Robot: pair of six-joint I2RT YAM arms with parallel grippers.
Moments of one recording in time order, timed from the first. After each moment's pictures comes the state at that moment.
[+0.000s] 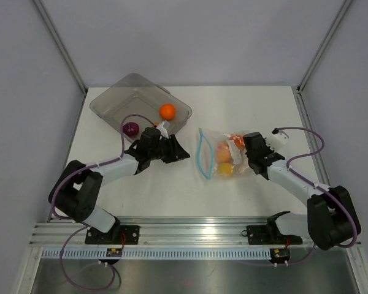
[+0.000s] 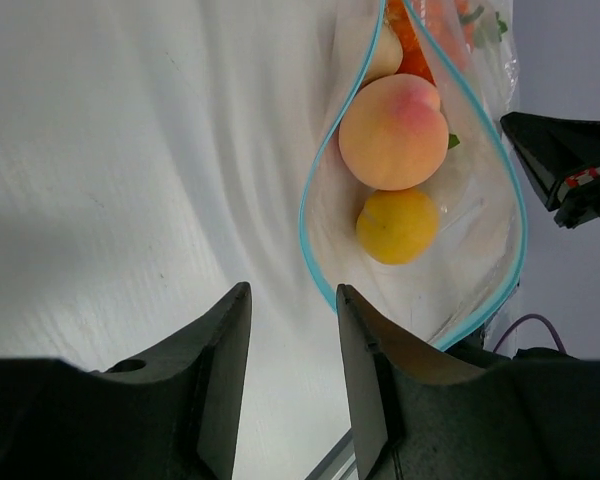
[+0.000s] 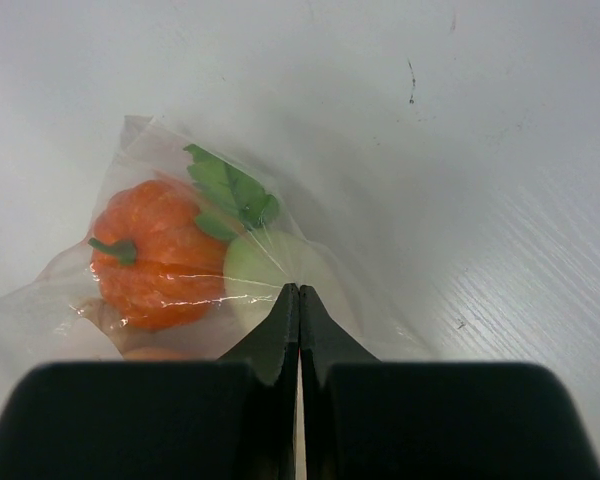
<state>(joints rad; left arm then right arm) -0.53 1.50 0.73 0.19 0.37 -0.81 0.38 1.26 0.67 -0.25 0.66 1.00</state>
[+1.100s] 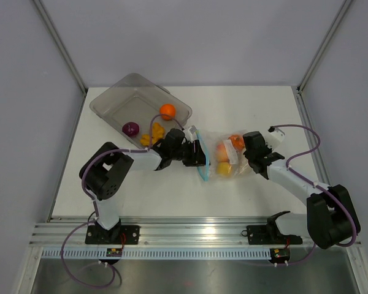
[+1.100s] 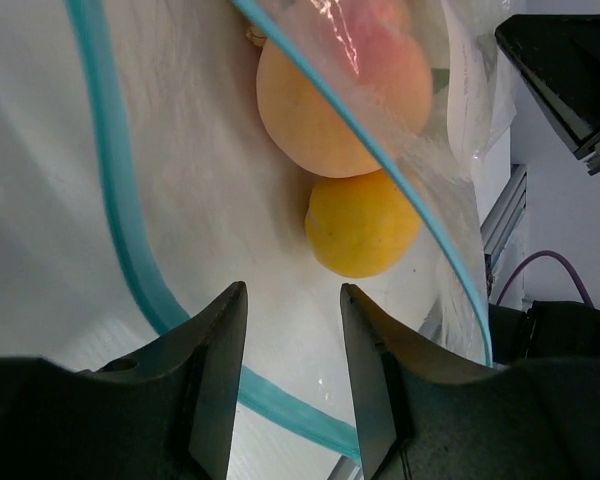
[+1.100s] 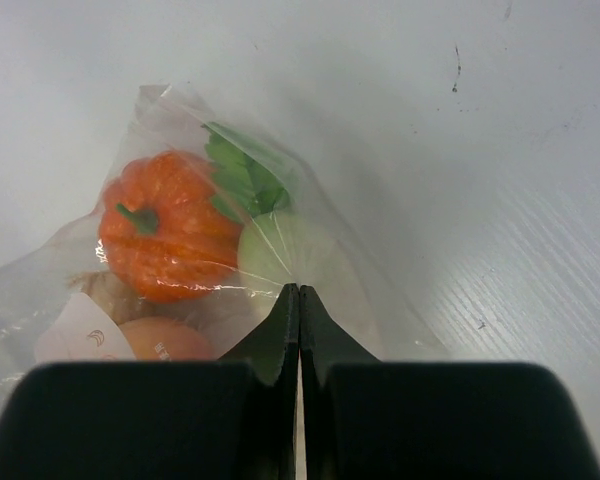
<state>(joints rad) -0.69 1.83 0.92 0.30 0.48 -0.79 0.38 1.27 0.67 -0.22 0.58 0.92</state>
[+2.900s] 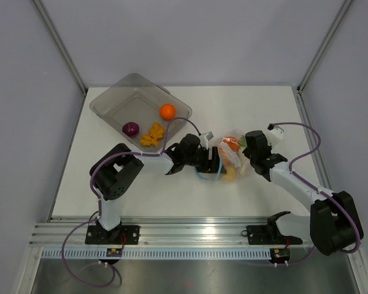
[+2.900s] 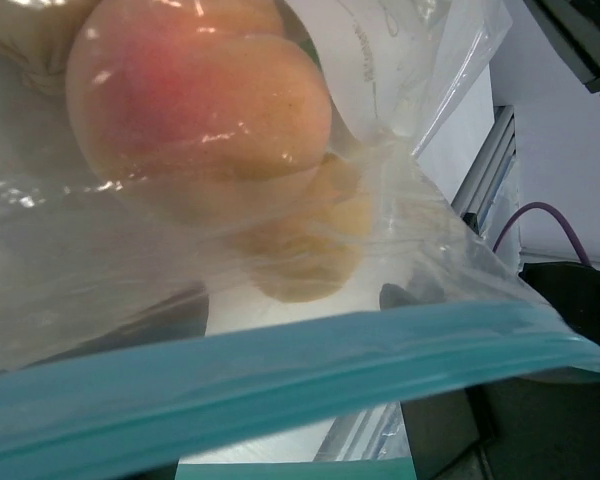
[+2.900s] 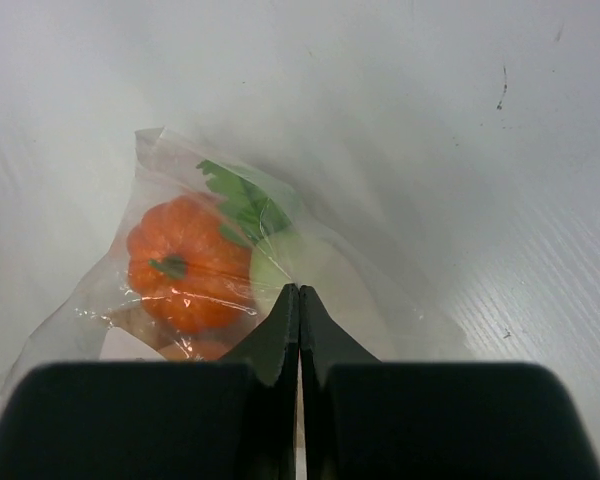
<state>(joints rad) -0.82 1.90 1.00 0.33 0.48 -0.80 0.38 1.22 0.66 -0.17 0.53 0.86</state>
